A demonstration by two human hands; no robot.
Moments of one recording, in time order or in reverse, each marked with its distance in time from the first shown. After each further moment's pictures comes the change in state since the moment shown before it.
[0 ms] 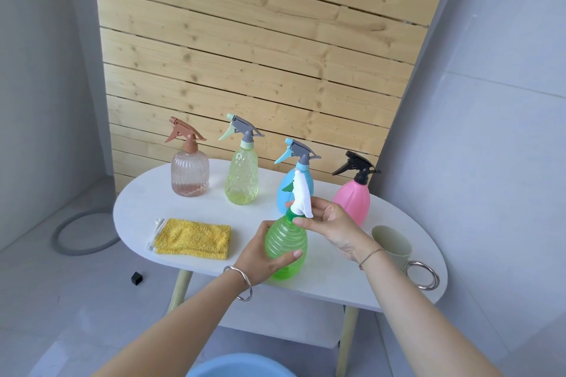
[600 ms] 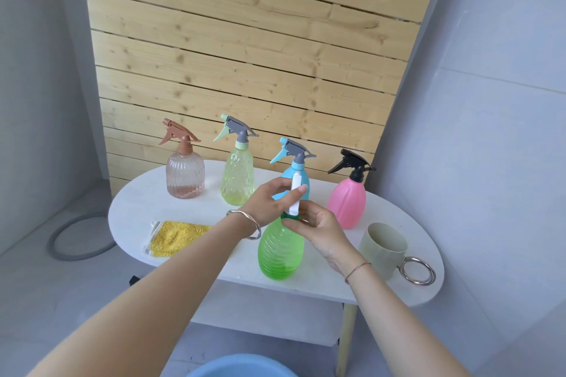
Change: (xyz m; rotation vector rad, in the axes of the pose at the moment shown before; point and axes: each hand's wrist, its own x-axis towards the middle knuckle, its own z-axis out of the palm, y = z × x) left_hand 0.051 0.081 -0.025 -0.042 -0.065 0.059; right_hand -0.004 0.017 0.019 -0.020 0.145 -0.081
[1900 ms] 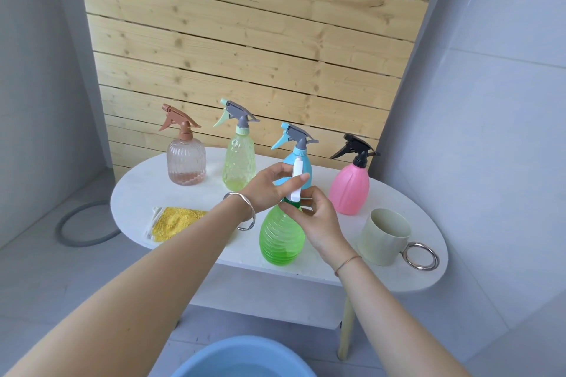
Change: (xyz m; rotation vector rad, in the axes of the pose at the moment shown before) left_hand 0.002 -0.003 -0.003 -0.036 -0.023 -0.086; right_hand -0.002 0.011 0.016 -0.058 0.207 -0.030
